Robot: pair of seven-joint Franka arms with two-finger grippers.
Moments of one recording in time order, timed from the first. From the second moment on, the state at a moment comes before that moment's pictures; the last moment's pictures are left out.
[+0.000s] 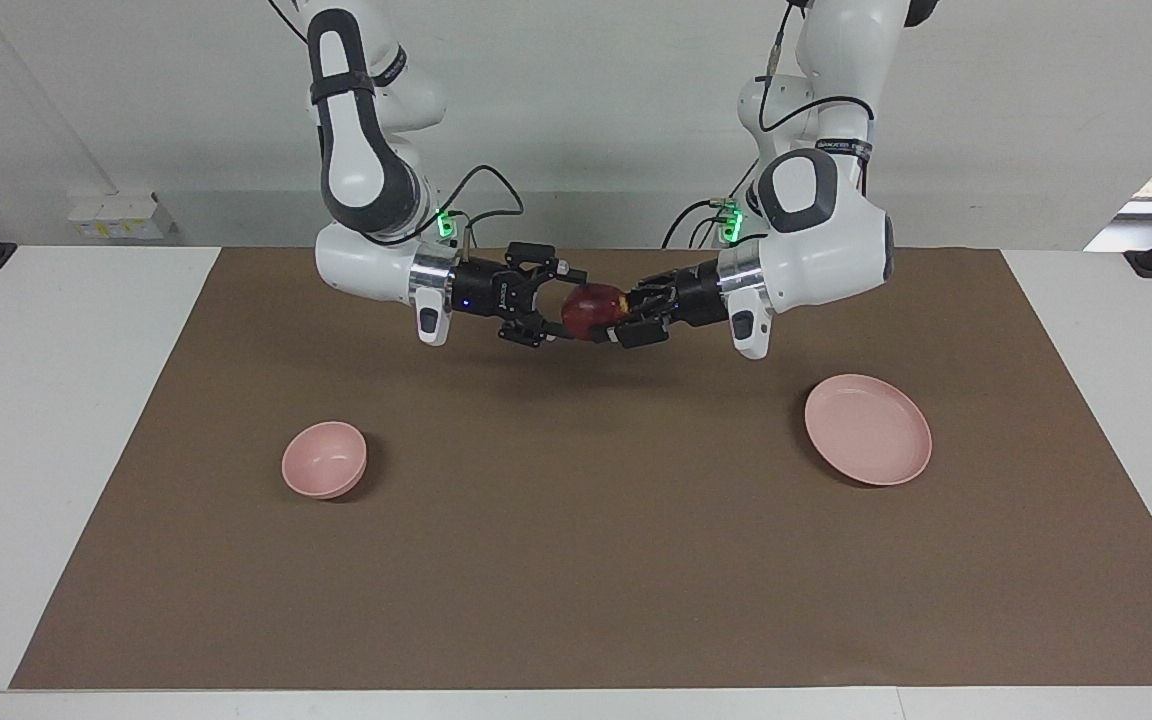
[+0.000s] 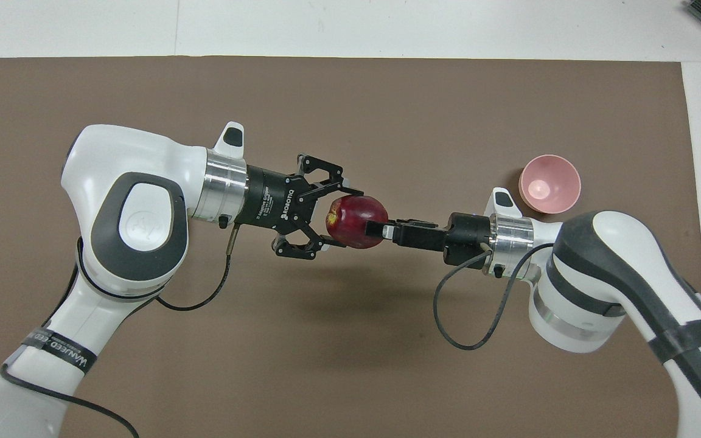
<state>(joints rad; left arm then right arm) -0.31 0.19 -0.13 -1.82 -1.14 1.99 -0.90 0.18 0.04 0.10 -2.22 1.79 2.00 -0.93</state>
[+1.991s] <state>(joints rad) -0.34 0.19 -0.13 -1.82 -1.07 1.94 -0.93 0.13 0.02 0.10 -2.23 1.57 1.99 -0.88</state>
